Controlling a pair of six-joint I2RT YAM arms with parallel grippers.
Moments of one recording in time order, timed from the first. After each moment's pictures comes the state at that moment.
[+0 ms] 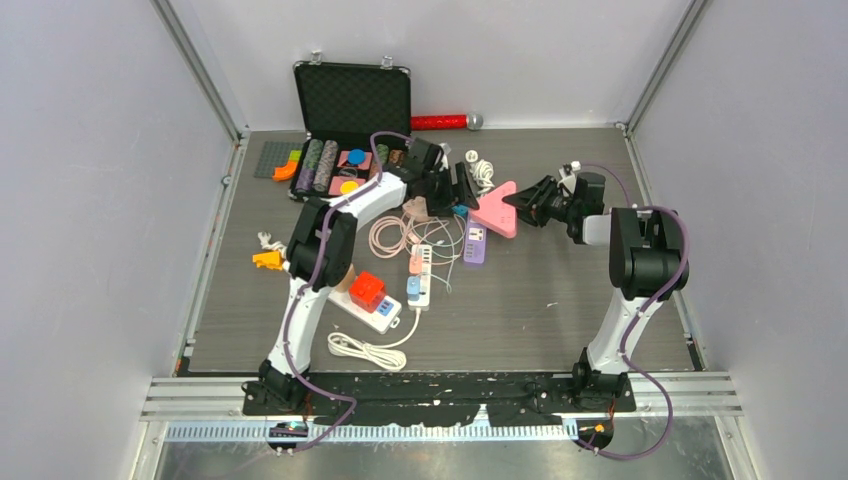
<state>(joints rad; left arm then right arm) -0.56 2.31 1.86 -0.36 0.41 -0.70 -0.07 1.93 0.90 0.53 -0.81 0.97</state>
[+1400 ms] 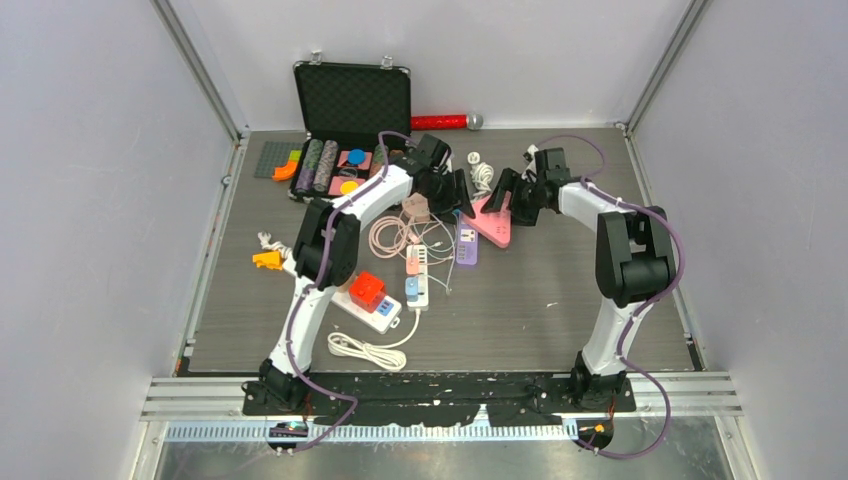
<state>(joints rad) -0.58 2.37 2.03 -0.64 0.40 -0.70 0.14 1.90 1.23 -0.27 -0.43 0.47</state>
